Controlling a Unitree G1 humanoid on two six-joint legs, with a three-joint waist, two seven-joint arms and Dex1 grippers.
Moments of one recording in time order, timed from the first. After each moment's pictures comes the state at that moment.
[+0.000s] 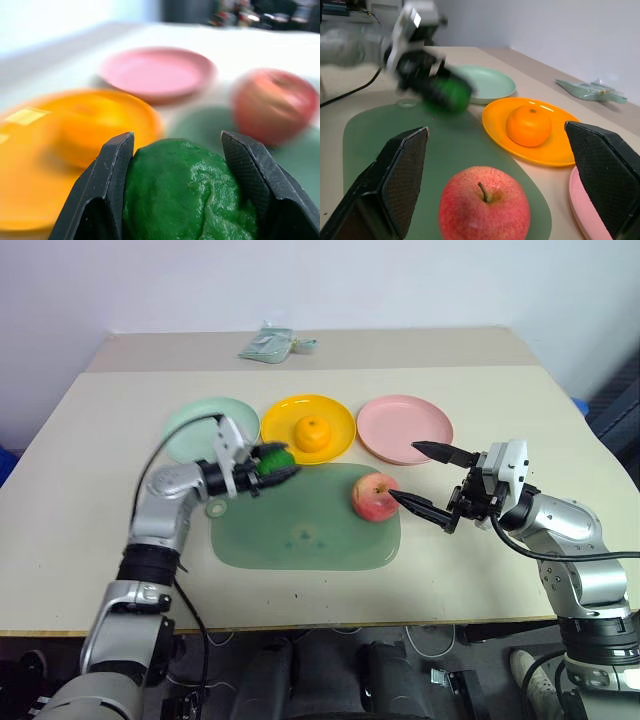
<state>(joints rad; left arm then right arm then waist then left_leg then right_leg) -0.67 0.47 0.06 0.41 -0.31 0.09 -1.06 -0.26 -0.61 -0.13 -0.20 0.49 0.17 0.97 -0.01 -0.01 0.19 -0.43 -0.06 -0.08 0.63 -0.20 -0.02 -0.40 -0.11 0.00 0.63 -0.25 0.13</state>
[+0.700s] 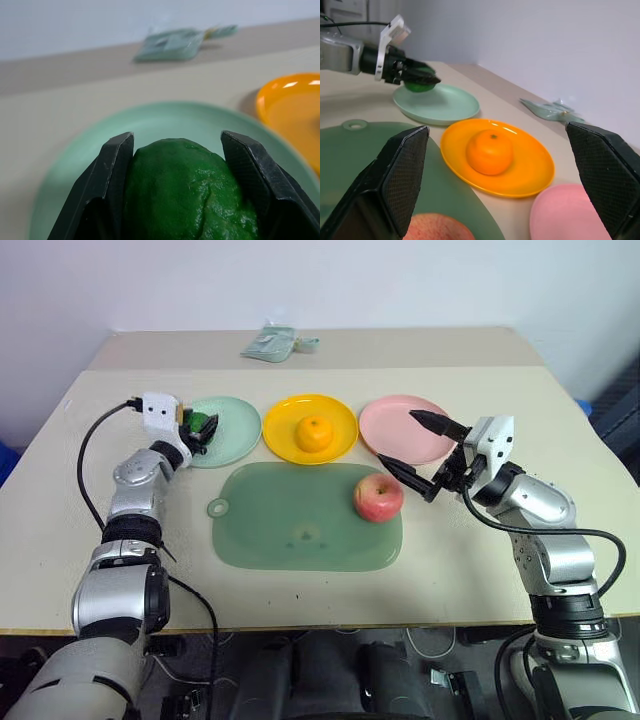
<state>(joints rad) -0.89 0.48 0.19 1.08 -0.17 -0.17 -0.48 -0.38 -0.51 -0.09 -0.11 0.38 0.10 0.82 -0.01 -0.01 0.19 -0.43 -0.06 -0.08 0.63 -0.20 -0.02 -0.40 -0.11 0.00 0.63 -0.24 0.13</state>
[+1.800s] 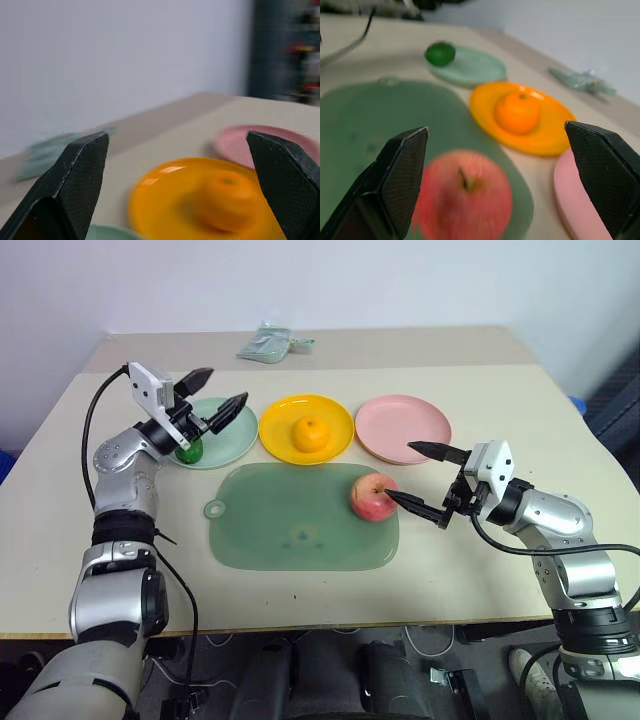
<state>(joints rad) -0.77 0.51 0.21 0.65 -0.42 -0.07 -1.12 -0.29 -0.63 -0.07 -0.13 0.37 0.12 0.95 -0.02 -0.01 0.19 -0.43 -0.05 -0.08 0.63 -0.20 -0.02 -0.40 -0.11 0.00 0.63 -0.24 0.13</state>
